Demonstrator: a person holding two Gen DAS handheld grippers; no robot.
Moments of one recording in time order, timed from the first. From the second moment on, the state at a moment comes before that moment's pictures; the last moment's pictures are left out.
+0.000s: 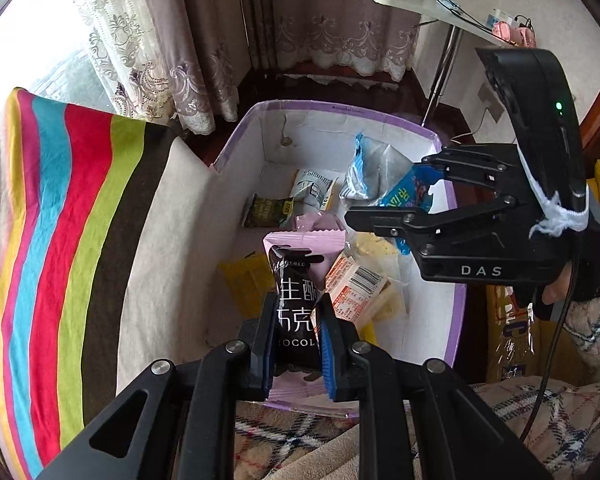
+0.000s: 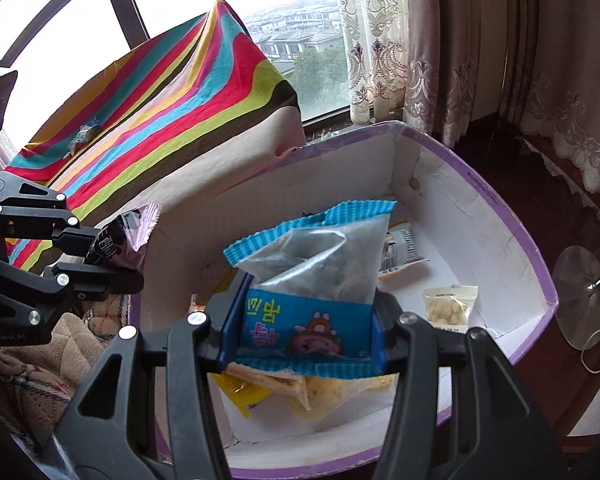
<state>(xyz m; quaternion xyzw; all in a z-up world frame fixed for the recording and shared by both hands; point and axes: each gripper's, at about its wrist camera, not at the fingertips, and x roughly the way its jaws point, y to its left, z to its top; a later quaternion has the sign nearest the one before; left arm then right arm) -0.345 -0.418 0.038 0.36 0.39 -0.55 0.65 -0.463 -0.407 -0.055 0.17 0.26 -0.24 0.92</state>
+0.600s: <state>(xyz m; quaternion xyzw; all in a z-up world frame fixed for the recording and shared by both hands) -0.306 -0.398 0.038 0.30 0.35 -0.51 0.73 -0.448 -0.404 -0.033 0.13 0.28 -0.29 0.91</state>
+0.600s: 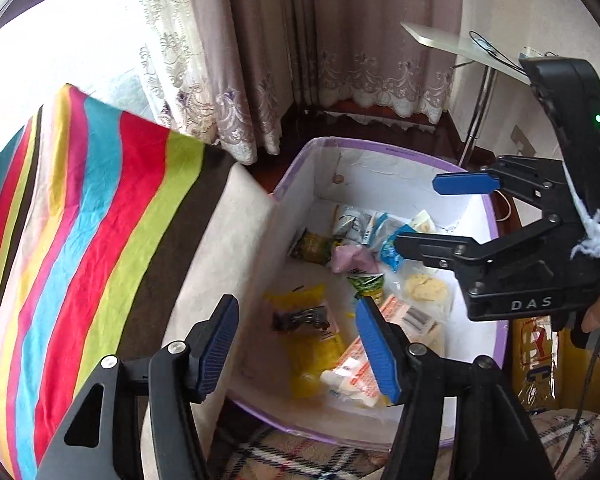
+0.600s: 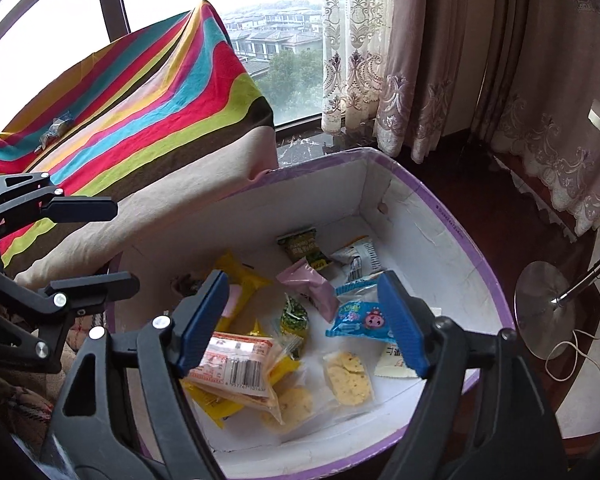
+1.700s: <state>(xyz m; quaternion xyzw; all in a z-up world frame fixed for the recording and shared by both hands) 0.014 0.084 -0.011 -0.12 0.41 -0.01 0.90 0.125 -0.232 0.055 0.18 0.32 0.03 0.93</state>
